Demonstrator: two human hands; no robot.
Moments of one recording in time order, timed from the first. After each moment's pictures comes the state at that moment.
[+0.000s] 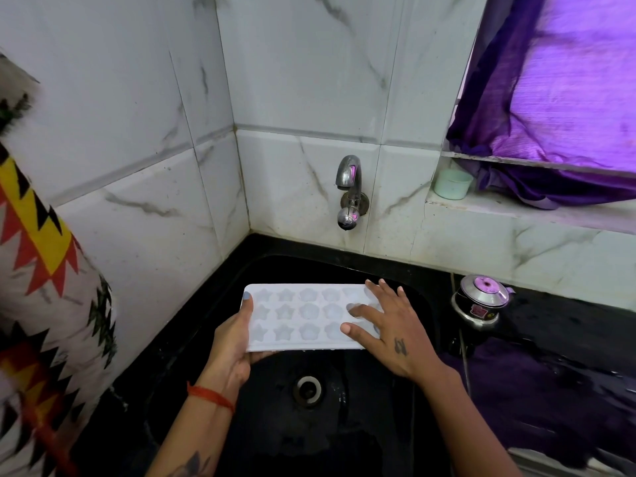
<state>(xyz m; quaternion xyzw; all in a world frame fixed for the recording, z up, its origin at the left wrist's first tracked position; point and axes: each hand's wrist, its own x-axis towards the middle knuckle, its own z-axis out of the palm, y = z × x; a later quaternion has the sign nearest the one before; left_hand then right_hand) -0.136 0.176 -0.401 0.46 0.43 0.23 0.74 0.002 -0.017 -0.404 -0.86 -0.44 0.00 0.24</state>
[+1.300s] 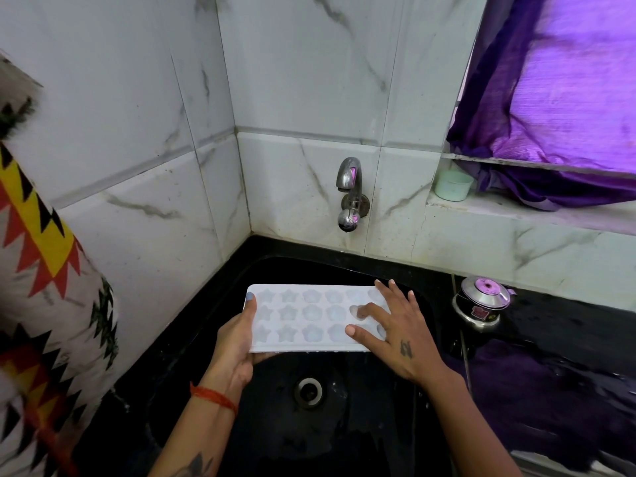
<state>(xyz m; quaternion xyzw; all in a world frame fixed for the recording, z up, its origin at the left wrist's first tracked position) -0.134 0.173 -0.397 0.47 0.43 0.23 0.74 0.002 -0.022 -0.404 -0.87 -0.41 0.00 0.27</state>
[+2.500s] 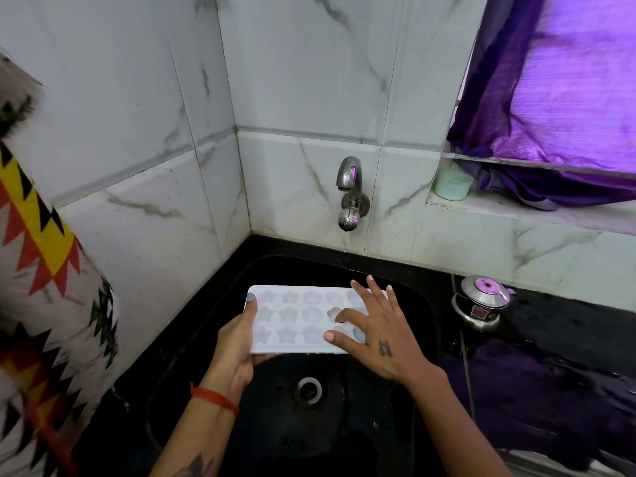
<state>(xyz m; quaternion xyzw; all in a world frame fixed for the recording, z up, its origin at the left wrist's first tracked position) -0.136 0.167 -0.393 0.46 0.42 0.24 0.74 -0.012 -0.004 -0.401 -0.85 -0.47 -0.01 0.22</state>
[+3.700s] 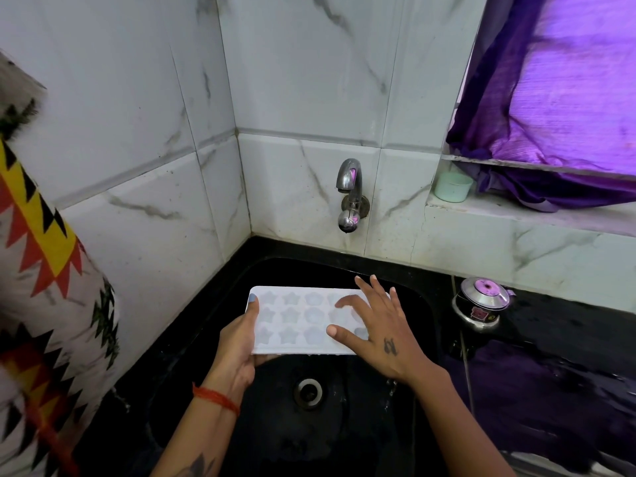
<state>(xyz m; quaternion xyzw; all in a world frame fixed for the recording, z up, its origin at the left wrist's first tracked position) -0.134 0.168 -0.395 0.47 0.42 0.24 0.74 -0.014 -0.006 -0.388 -0.85 -0.45 0.05 0.28</state>
